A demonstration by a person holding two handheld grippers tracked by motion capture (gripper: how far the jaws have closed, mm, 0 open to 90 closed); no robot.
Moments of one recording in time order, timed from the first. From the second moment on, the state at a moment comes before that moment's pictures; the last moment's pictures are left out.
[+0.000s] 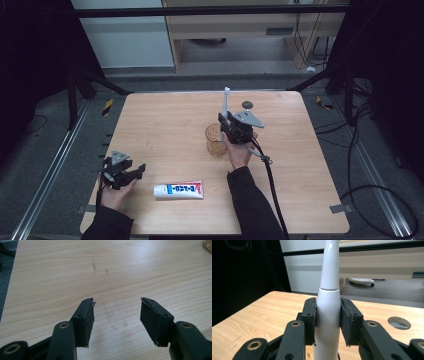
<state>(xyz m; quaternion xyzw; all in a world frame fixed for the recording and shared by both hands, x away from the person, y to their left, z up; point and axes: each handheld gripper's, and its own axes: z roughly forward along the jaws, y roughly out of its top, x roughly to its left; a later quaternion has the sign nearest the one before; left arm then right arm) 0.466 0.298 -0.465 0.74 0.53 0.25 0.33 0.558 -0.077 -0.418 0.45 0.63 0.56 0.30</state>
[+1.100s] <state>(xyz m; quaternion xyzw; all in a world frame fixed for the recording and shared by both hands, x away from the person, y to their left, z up) 0.466 0.298 -0.466 0.74 0.53 0.25 0.33 0.553 -0.078 -0.437 0.44 0.67 0.52 0.29</state>
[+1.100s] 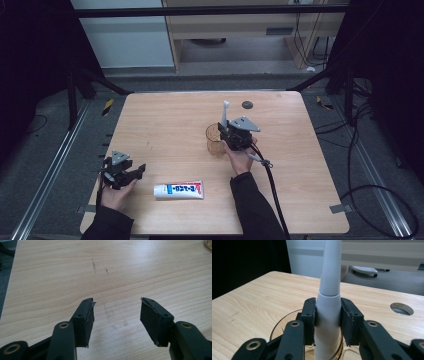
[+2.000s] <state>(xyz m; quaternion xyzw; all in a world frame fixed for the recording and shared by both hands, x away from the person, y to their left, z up) 0.466 0.297 -0.465 0.74 0.53 0.25 0.33 0.551 -0.082 -0.436 0.44 0.69 0.51 0.26</state>
